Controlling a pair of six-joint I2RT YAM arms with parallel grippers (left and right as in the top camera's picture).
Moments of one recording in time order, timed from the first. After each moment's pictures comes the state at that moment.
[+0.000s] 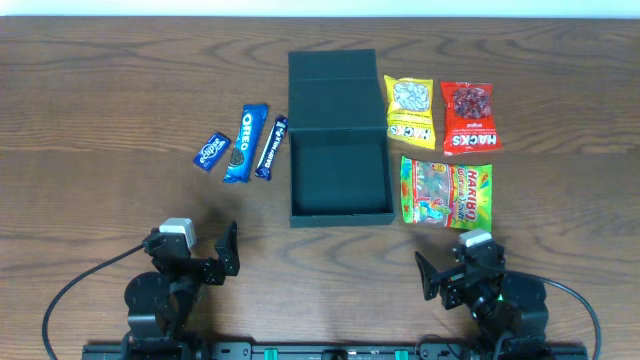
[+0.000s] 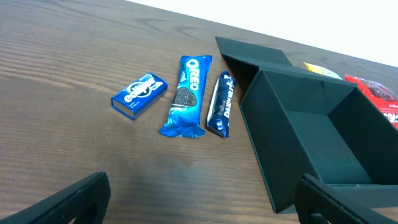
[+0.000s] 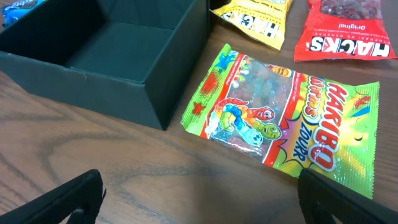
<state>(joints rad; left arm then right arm) 0.01 0.01 0.14 -0.47 0.23 -0.22 0.13 0.01 0.17 -0.68 -0.23 -0.04</state>
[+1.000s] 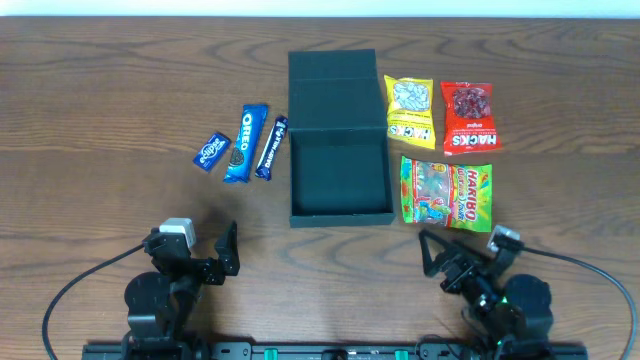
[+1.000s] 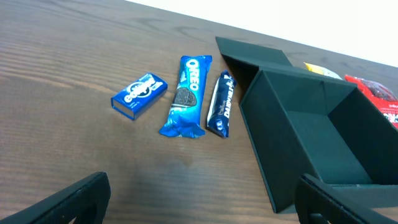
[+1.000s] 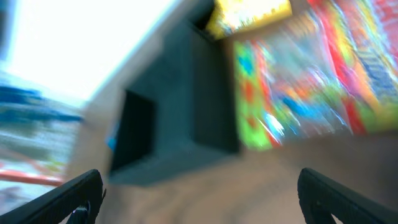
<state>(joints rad) 0.01 0.01 0.14 -0.47 0.23 -0.22 0.13 0.02 0.16 -0.50 -0.30 0.81</state>
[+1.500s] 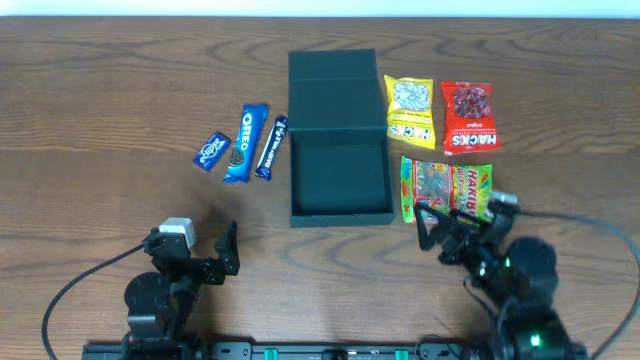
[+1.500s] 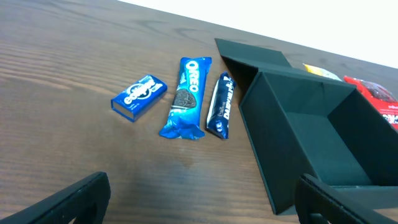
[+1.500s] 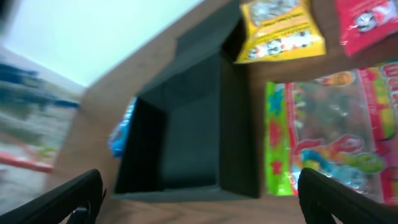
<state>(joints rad) 0.01 0.01 0.14 -0.46 0.23 -0.22 0.13 0.54 0.35 -0.28 -0.31 0.65</state>
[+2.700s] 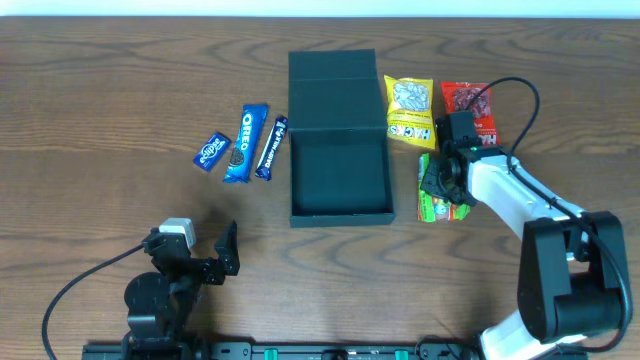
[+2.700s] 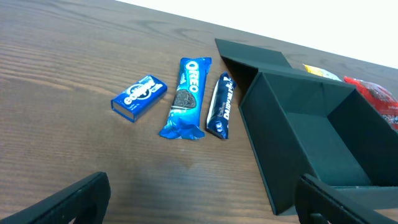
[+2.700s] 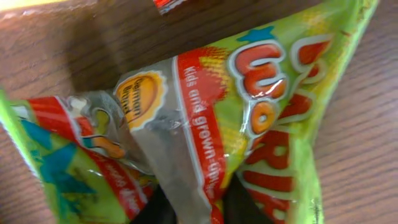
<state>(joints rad) 0.01 0.01 0.13 -0.46 0.23 -0.22 0.15 1.78 0.98 -0.60 0.15 0.52</state>
